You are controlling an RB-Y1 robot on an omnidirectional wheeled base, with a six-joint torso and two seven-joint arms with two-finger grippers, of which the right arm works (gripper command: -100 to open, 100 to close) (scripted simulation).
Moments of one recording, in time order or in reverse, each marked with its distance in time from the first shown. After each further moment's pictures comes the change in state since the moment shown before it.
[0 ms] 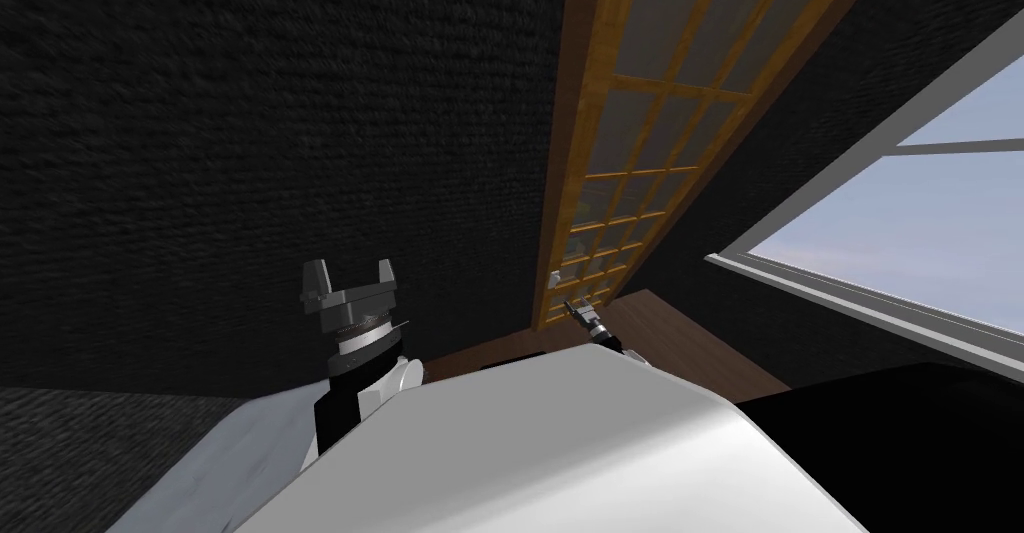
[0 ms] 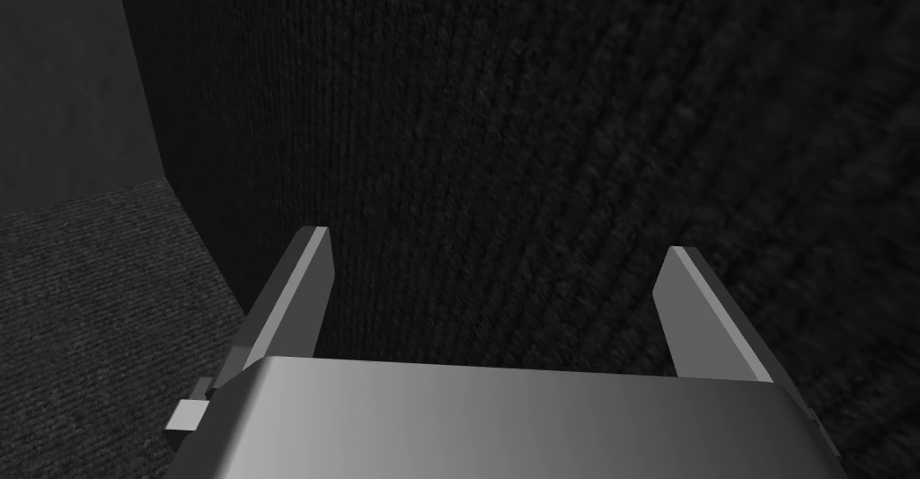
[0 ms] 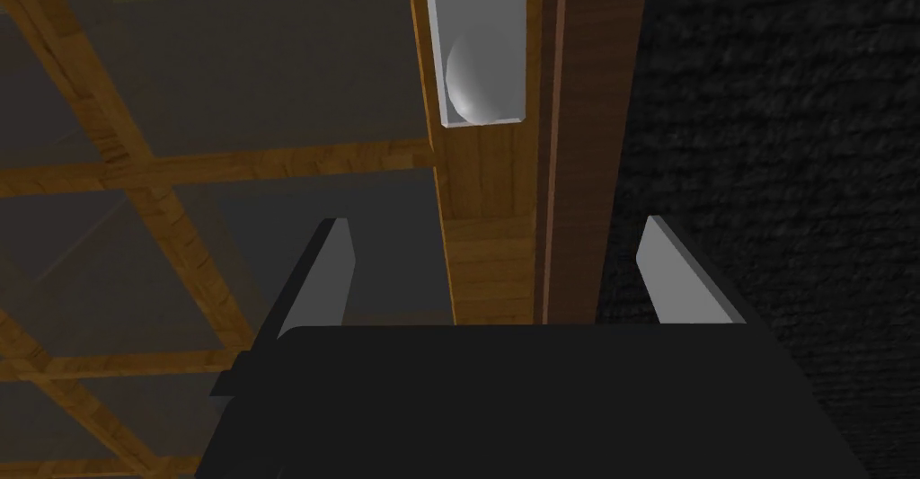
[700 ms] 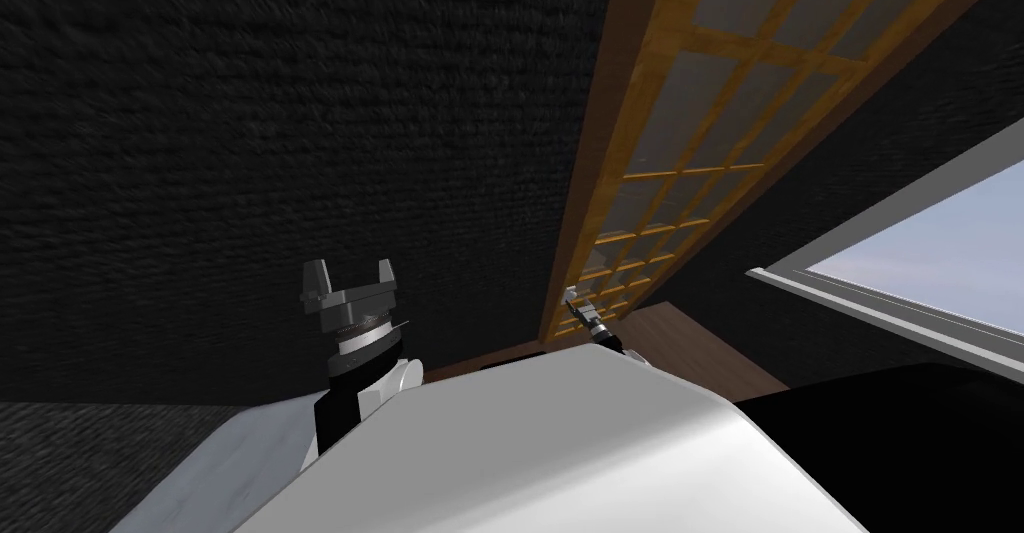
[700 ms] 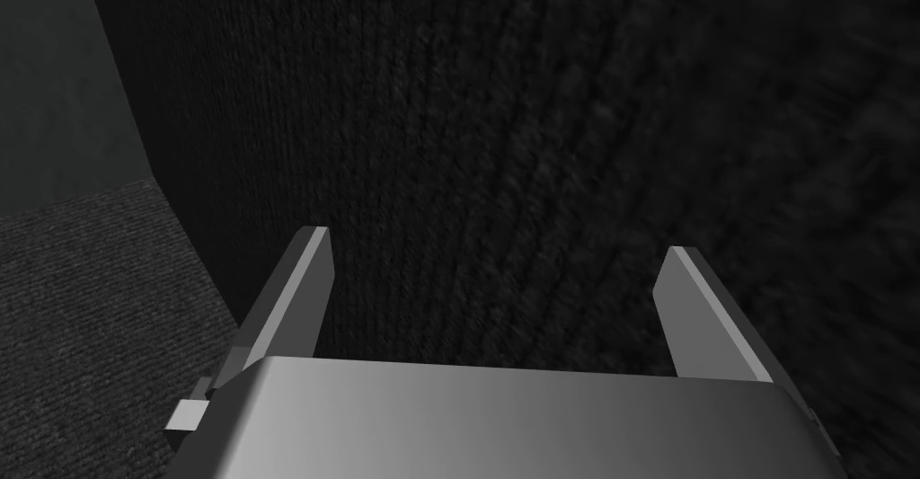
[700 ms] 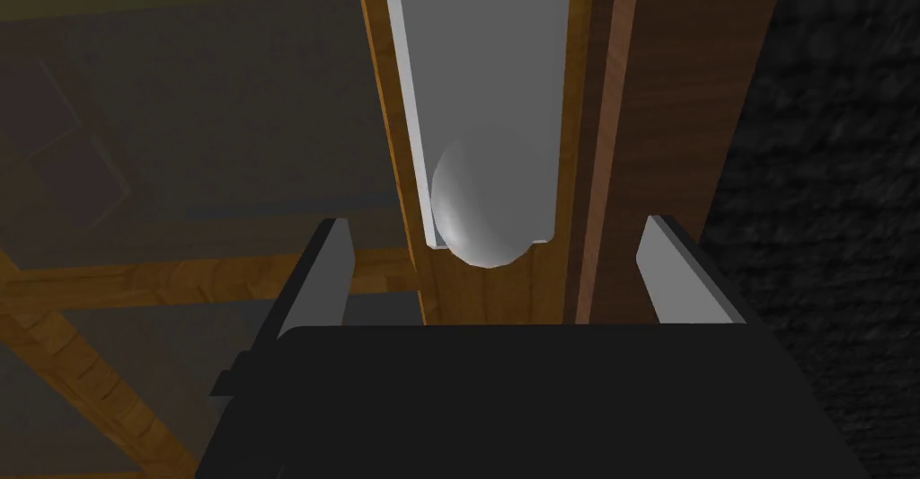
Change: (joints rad) arm -0.011 0.006 -0.024 0.014 -0.015 0.011 0.016
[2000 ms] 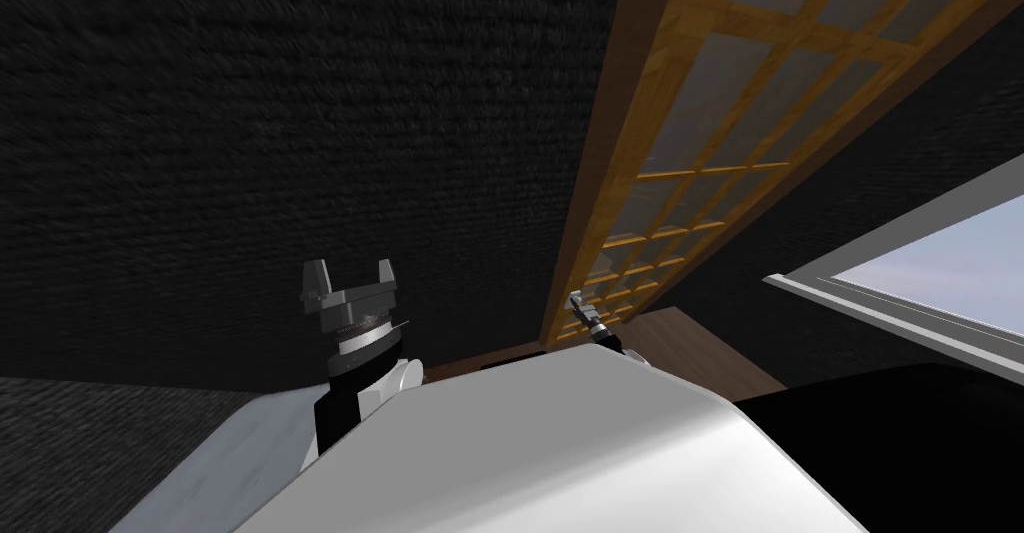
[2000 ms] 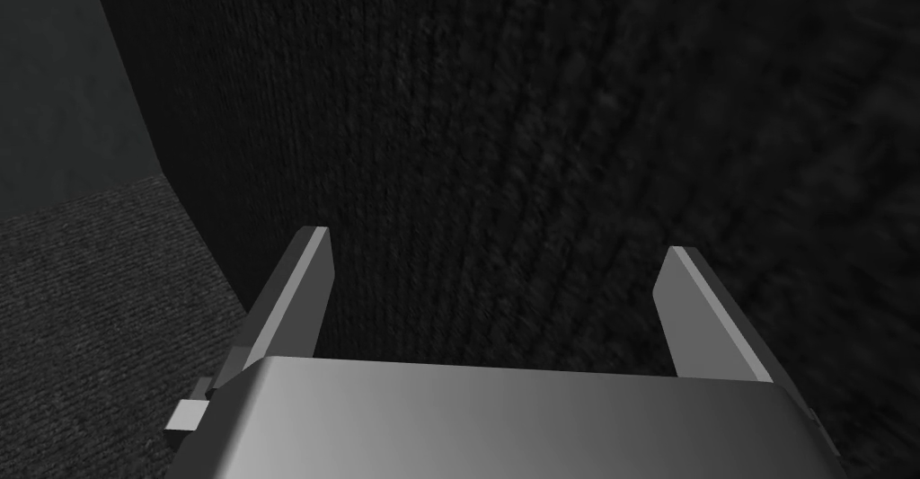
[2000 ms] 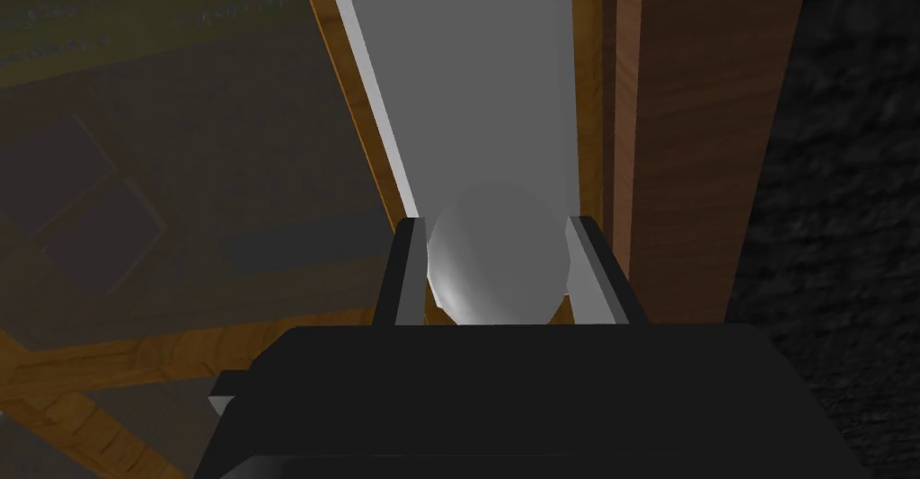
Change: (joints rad) arm -0.006 0.001 0.007 0.003 -0.030 0.013 -0.099
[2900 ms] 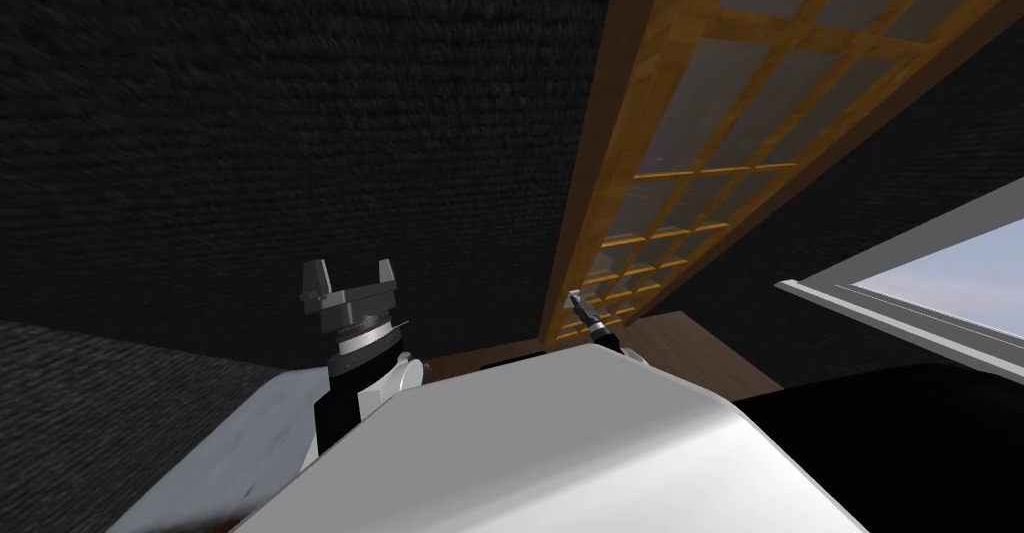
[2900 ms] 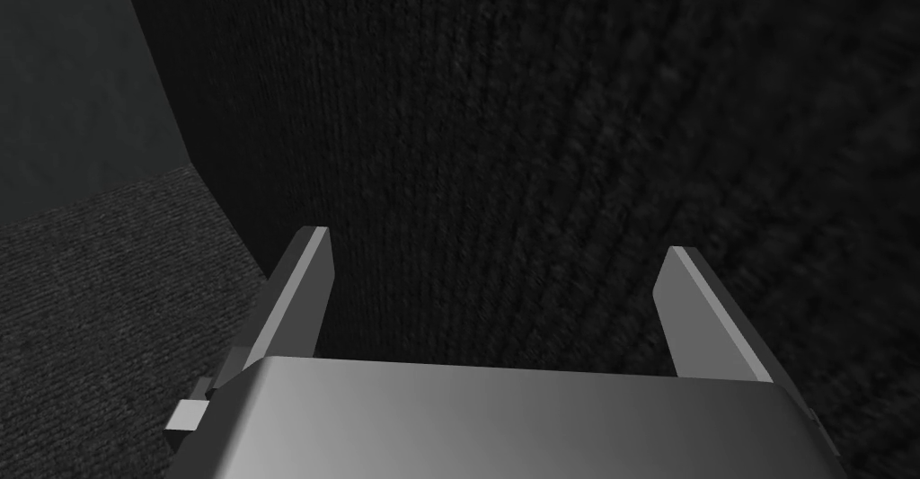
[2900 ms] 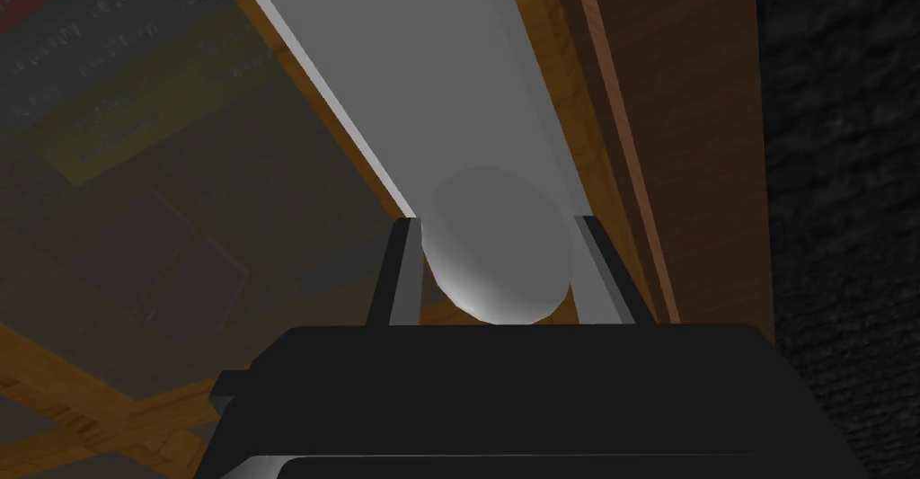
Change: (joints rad) arm -0.008 0.003 0.025 -0.008 -0.063 0.014 -0.217
